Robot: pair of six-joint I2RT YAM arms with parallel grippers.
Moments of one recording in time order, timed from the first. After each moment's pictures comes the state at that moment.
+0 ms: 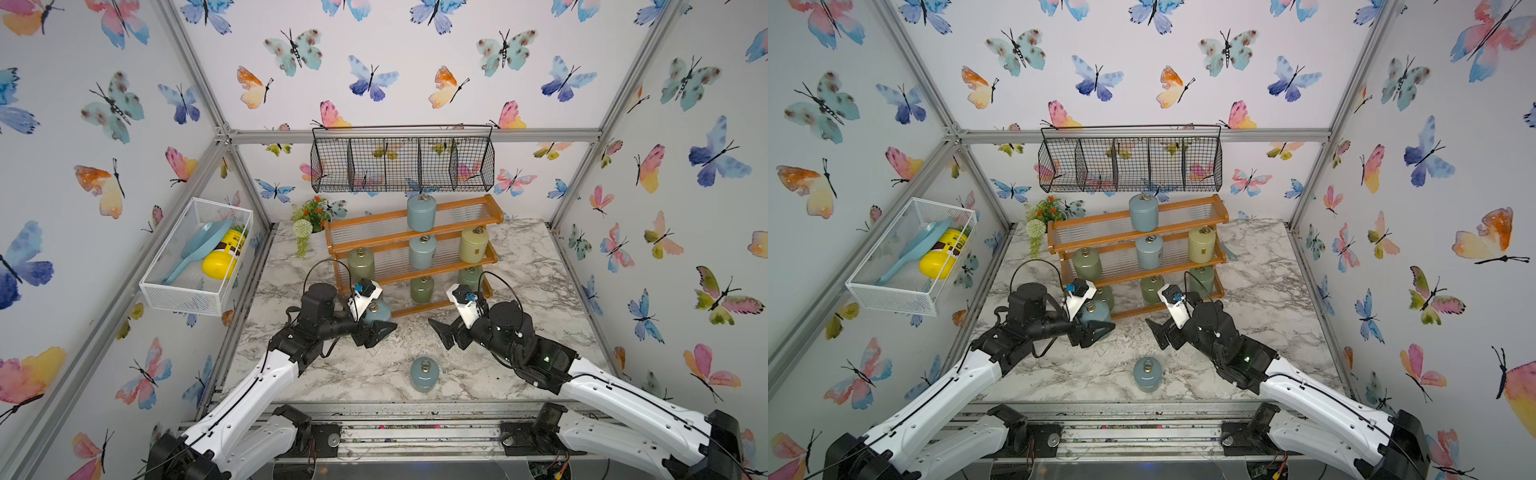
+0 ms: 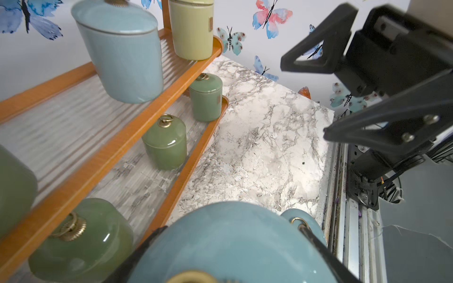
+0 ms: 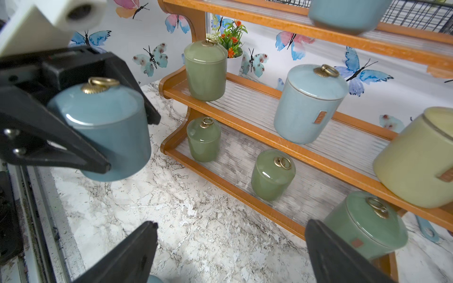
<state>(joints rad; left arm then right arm) -0.49 0.95 0.63 -0.15 0.62 0.08 0.91 0.92 0.70 -0.12 0.14 -0.04</state>
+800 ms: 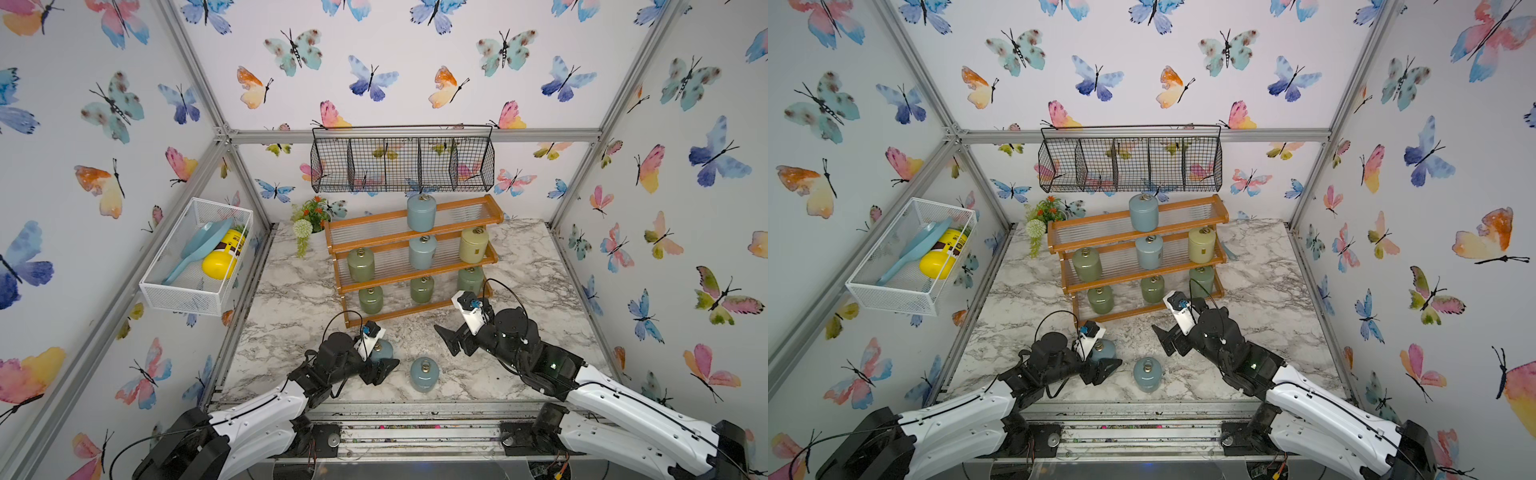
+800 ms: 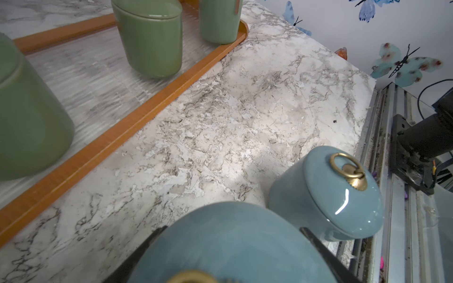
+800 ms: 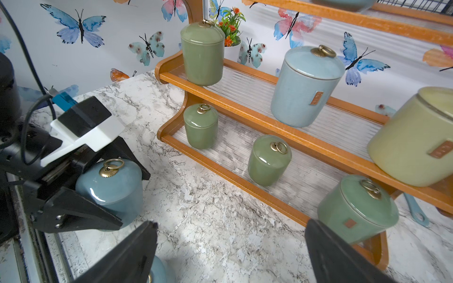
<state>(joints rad) -0.72 0.97 0.17 0.31 0.30 -0.14 0.91 0.86 0.64 -0.16 0.14 -0.05</state>
